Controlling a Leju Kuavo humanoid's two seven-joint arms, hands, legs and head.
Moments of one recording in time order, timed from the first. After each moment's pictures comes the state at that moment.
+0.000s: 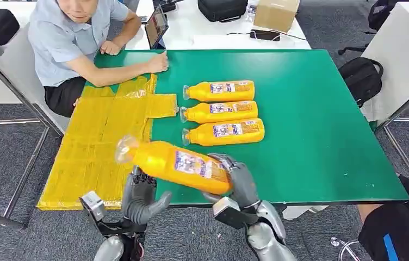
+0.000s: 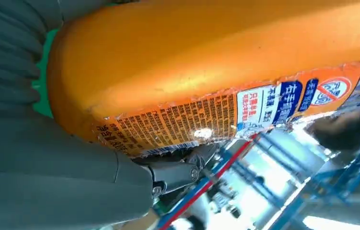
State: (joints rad) left arm 0.03 -0.26 -0.33 -1.42 0.08 -0.22 -0.63; right arm -0.11 0.12 0.29 -1.25 0.53 -0.24 -0.55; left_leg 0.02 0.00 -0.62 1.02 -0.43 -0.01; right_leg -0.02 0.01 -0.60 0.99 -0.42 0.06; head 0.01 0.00
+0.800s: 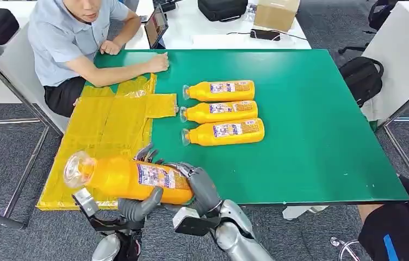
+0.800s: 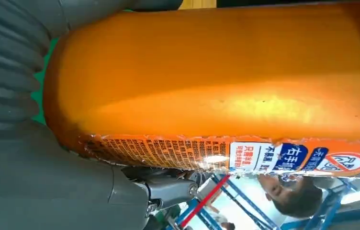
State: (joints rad) left arm 0.04 -0.26 -0.29 -1.41 0.21 -0.23 -0.65; right arm -0.20 0.21 0.51 -1.04 0.54 -0.22 -0.57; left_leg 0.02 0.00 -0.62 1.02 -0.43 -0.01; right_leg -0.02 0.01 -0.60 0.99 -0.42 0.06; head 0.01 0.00
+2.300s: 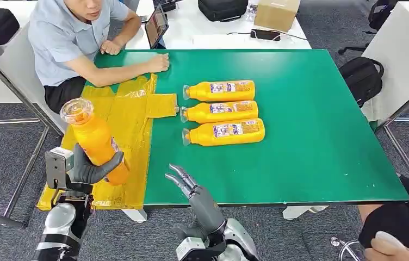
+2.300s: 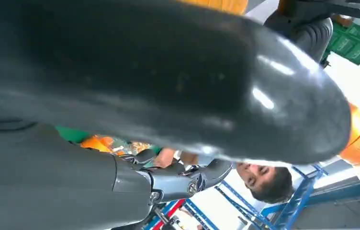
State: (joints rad) left arm -0.16 -0.06 -0.05 -1.38 -0.11 -0.04 -0.42; right arm -0.05 0.18 0.52 -1.21 0.52 -0.29 -0.63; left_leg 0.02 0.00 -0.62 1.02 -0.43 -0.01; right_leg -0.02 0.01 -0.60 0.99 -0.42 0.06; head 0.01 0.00
